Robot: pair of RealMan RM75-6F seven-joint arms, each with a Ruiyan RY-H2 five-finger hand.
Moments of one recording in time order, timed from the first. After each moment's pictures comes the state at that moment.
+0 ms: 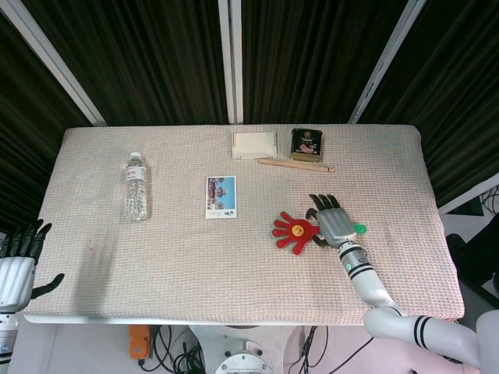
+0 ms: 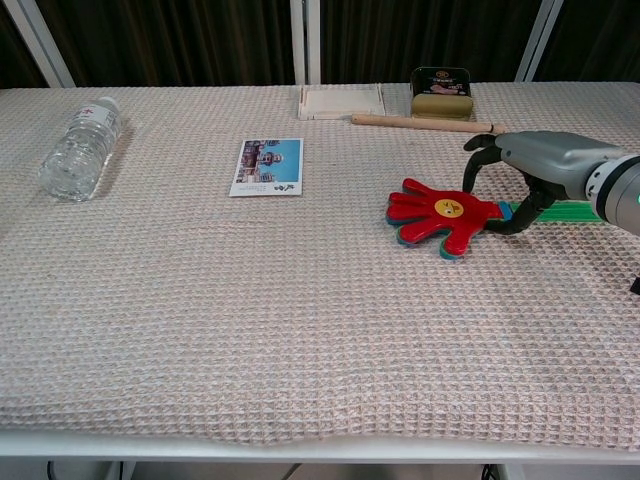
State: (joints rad) left arm -0.07 -1.15 -0.04 -1.54 1.51 1.53 0.04; right arm 0.65 -1.57 0.18 -1.40 -1.01 0.93 -0.41
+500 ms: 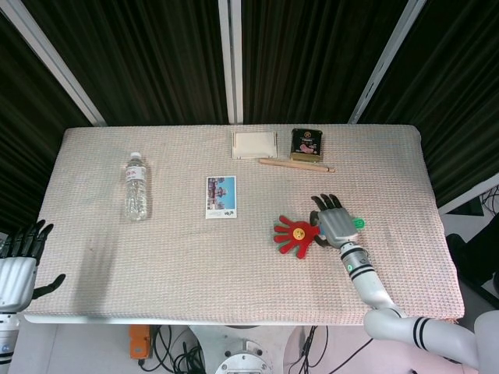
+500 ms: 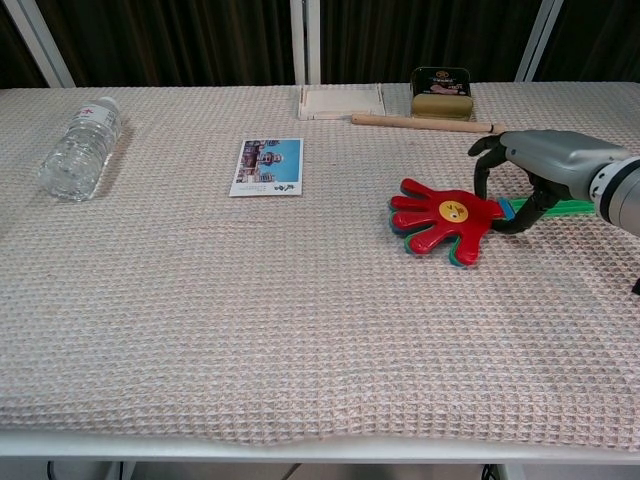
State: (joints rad) left arm -0.07 -1.15 -0.03 -1.55 1.52 1.52 0.05; right arm 0.64 -1.58 0.17 -1.39 -1.03 0.97 -0.38
